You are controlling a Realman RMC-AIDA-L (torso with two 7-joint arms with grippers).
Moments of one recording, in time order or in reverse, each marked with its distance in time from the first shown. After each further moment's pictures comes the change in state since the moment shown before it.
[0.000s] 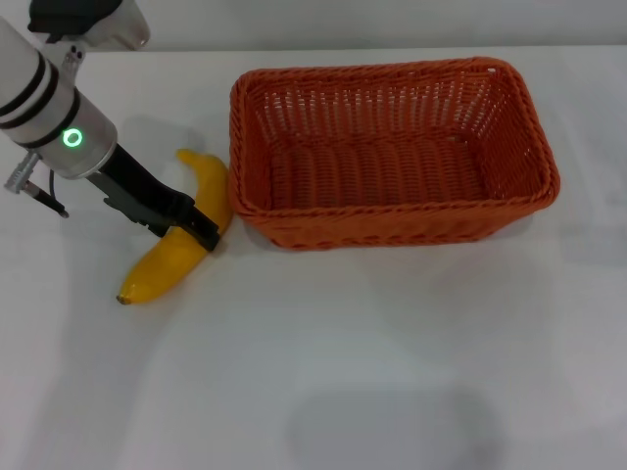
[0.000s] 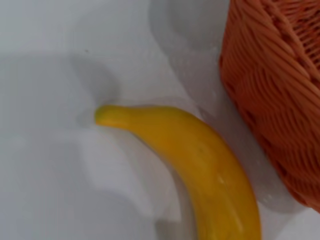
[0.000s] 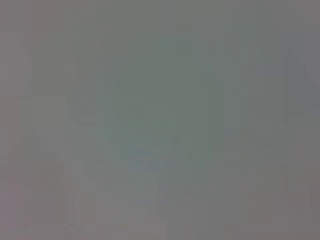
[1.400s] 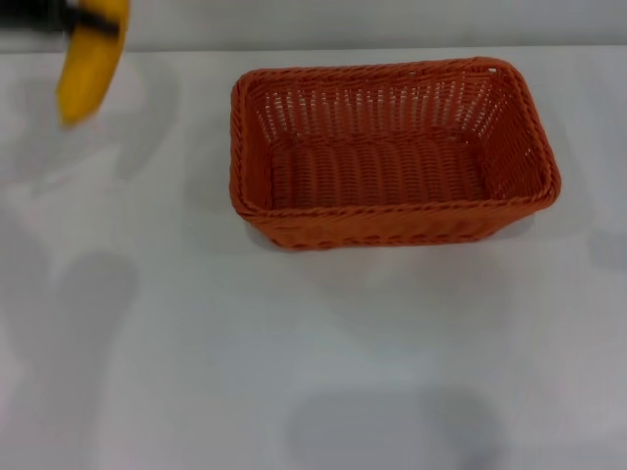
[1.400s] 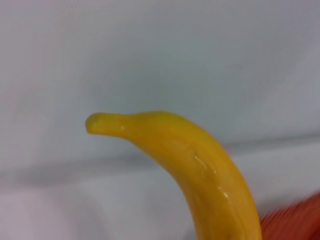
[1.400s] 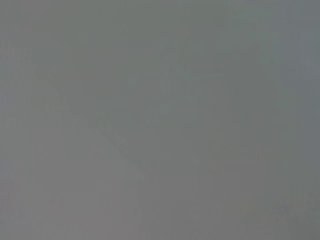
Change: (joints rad) left arm 0.078 0.135 0.001 -0.396 -0.609 0.269 0.223; right arm -0.019 -0.014 0.070 -0.005 0.013 -0.006 0.000
